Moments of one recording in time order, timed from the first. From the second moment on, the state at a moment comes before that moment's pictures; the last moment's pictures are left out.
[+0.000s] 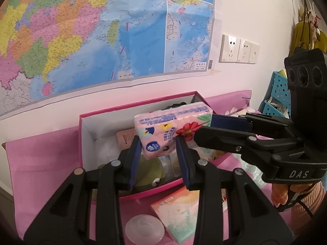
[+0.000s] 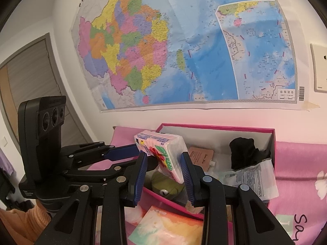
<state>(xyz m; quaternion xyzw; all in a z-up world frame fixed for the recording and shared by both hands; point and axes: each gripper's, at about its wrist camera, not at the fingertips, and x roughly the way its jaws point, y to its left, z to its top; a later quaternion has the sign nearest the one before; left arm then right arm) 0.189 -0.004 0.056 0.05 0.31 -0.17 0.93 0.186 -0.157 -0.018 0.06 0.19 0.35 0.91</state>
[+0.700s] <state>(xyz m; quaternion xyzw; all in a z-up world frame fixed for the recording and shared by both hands) 0.203 0.004 0.055 0.03 0.33 -0.18 0.93 0.194 -0.155 -0.016 0.07 0.19 0.36 0.91</state>
